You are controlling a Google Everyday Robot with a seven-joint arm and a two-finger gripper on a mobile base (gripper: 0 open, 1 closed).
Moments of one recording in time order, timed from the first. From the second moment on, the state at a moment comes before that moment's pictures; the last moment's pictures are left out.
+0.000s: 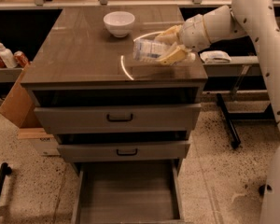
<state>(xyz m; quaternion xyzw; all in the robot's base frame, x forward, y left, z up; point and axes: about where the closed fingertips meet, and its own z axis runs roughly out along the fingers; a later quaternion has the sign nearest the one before) 0.698 -0.085 0.882 -0.68 0.55 0.19 0.45</state>
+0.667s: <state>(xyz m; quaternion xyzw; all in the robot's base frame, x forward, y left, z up) 0.717 -0.068 0.871 -0.68 0.55 0.22 0.43</state>
